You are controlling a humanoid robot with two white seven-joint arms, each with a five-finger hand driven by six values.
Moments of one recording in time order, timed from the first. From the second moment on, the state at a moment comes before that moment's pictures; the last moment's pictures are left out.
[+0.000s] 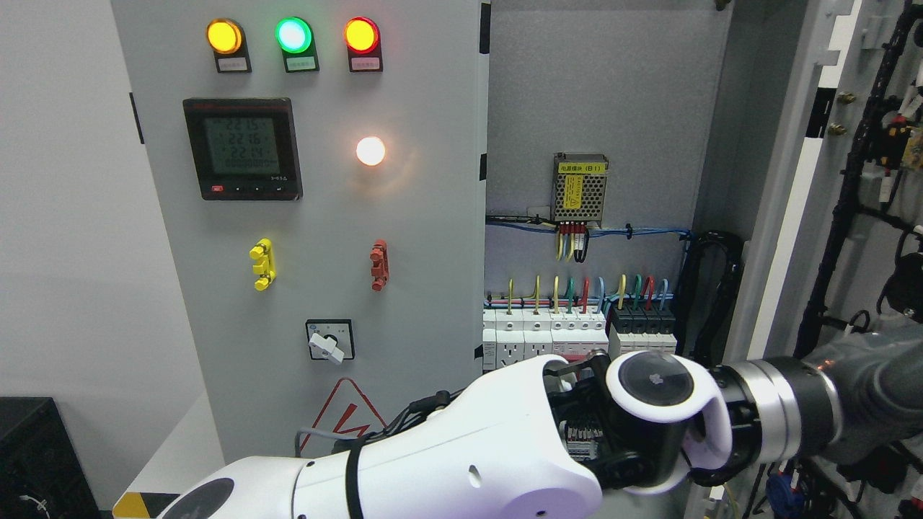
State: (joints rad) left arm -1.45 -0.05 -1.11 -1.48 1.24 0.31 -0.11; right arm 0.06 0.12 0.00 -0.09 0.00 0.06 0.06
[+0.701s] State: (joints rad) left arm -1.08 0.53 -1.07 -1.69 1.23 0.30 -0.49; right arm 0.06 0.12 0.00 -0.09 0.00 0.06 0.06
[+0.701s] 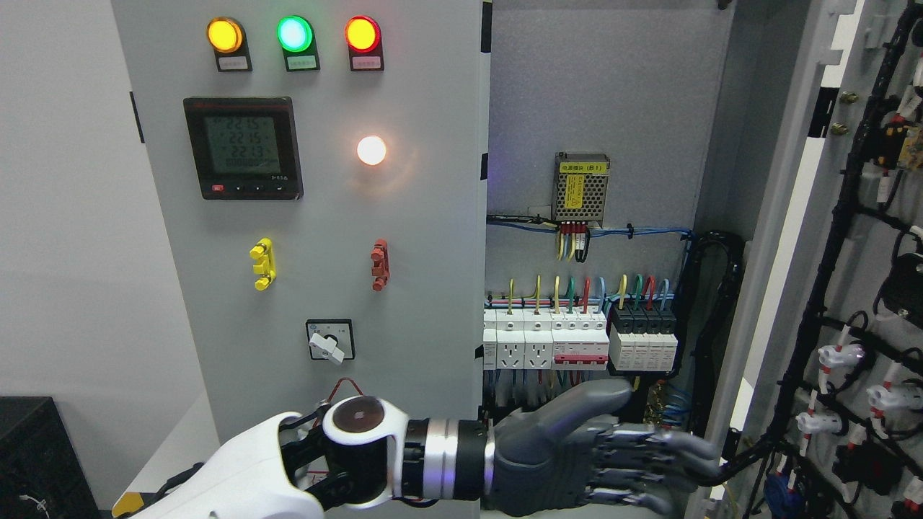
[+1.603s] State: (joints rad) left arm -0.18 0.76 -1.04 -1.20 0.83 -0.54 -0.53; right arm 0.06 0.12 0.00 -0.09 0.00 0.06 0.06
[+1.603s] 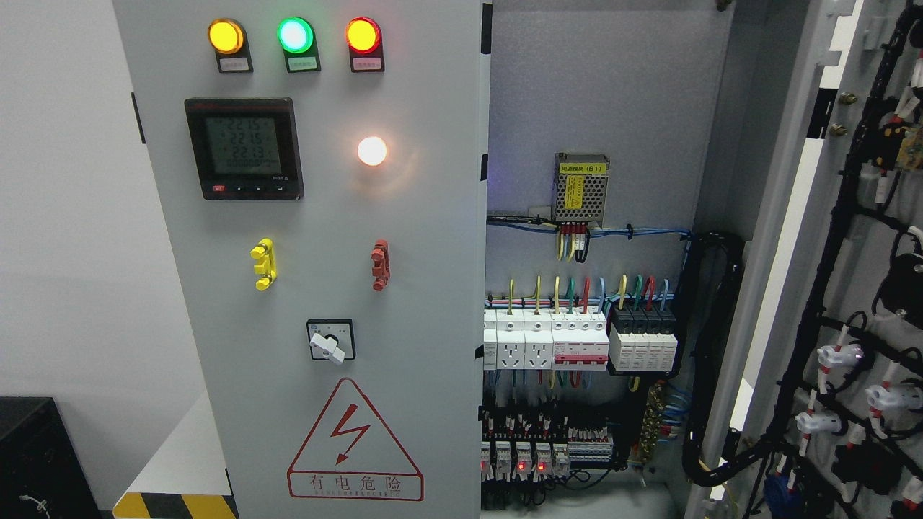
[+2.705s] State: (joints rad) left arm 0.00 0.09 -0.35 -0.07 0.13 -0.10 -0.08; right arm 0.07 0.12 0.00 -0.11 0.00 0.06 0.06
